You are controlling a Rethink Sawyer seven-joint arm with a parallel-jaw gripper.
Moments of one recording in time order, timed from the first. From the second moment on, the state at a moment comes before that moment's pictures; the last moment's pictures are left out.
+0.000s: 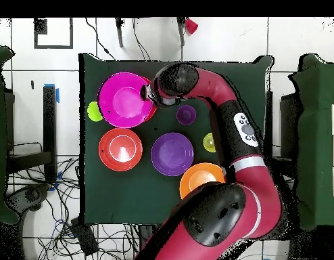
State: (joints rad) arm -0.54 -0.20 0.68 1.07 -0.33 1.04 1.59
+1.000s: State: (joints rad) arm -0.54 -0.25 0.71 1.12 -0.33 1.02 1.59
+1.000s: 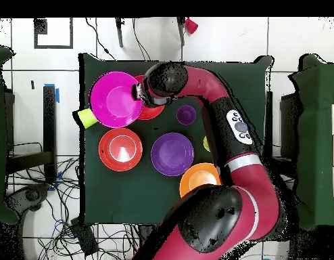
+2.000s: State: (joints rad) arm -0.55 -0.28 0.75 1.07 -0.33 1.13 1.59
